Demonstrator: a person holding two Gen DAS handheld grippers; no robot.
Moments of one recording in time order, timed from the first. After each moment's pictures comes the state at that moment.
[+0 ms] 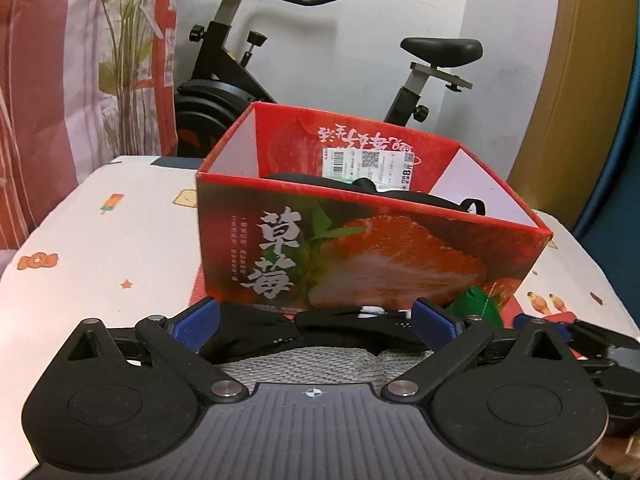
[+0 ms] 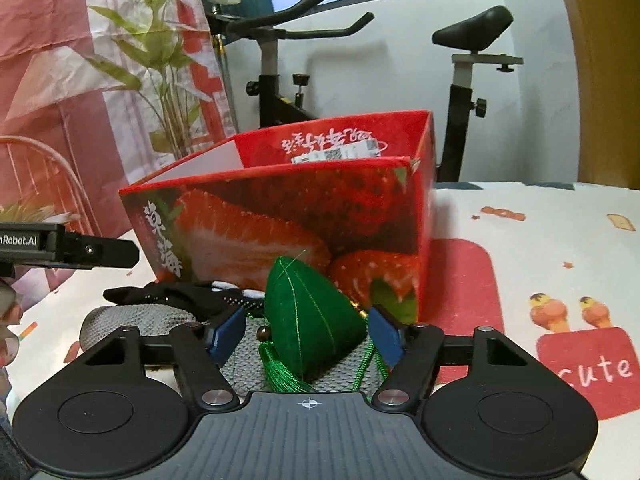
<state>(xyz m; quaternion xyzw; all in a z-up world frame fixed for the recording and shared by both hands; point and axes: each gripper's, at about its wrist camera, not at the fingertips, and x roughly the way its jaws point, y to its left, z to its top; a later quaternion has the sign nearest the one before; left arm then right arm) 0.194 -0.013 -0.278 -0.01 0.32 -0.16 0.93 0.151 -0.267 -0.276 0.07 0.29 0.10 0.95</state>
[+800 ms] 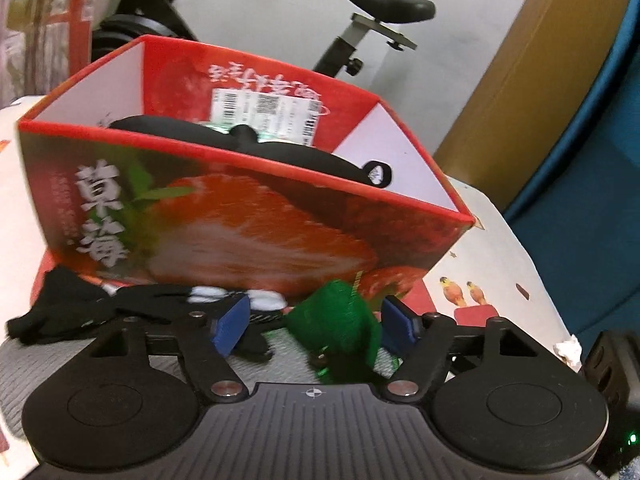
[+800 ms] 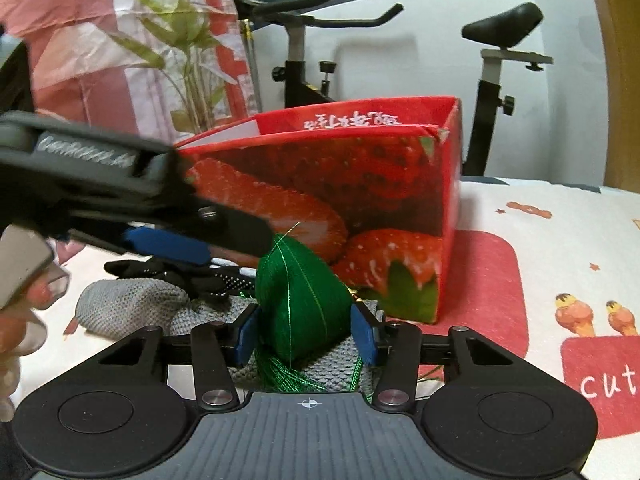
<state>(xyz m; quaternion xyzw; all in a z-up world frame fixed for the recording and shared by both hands) 0.218 -0.087 -0.303 -0.07 0.39 -0.26 0.88 0.158 -0.269 -0.291 0.04 0.29 0.14 0.94</state>
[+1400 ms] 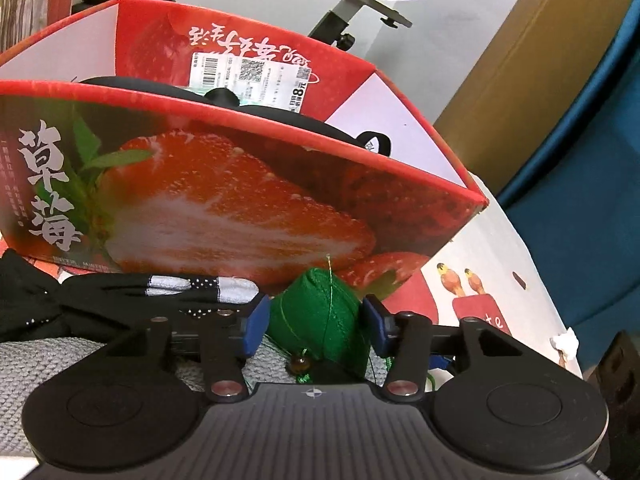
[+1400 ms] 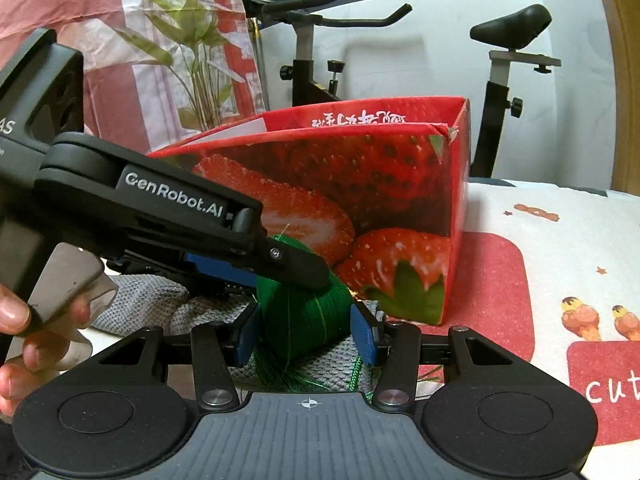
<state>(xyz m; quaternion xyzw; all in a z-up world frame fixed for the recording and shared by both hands) 0.239 -0.100 -0.328 -0.08 0.41 -0.28 0.86 0.160 -0.271 -0.292 0.04 0.29 0.15 0.94</state>
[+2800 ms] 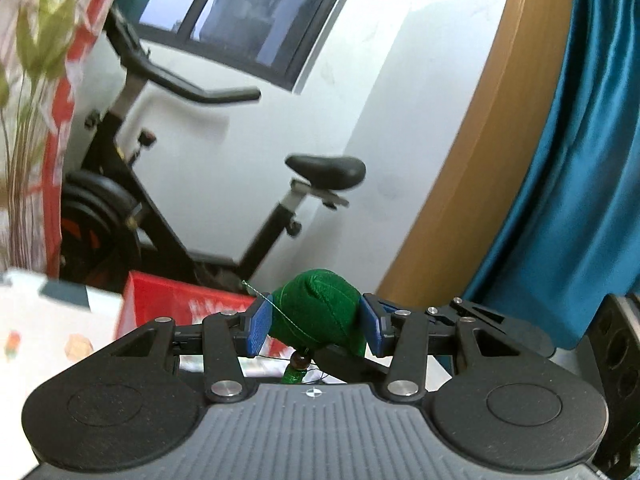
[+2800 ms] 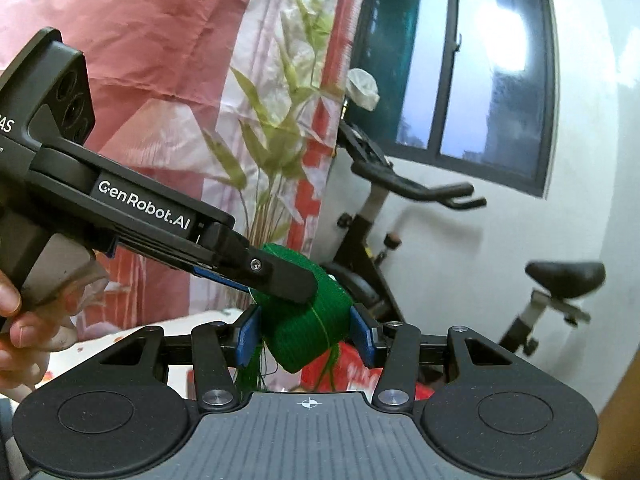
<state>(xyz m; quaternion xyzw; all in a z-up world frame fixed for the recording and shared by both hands) 0.236 -0.017 -0.138 -0.12 0.20 -0.33 0.92 0.215 -0.174 -0.065 -0.15 0.13 0.20 0.96</state>
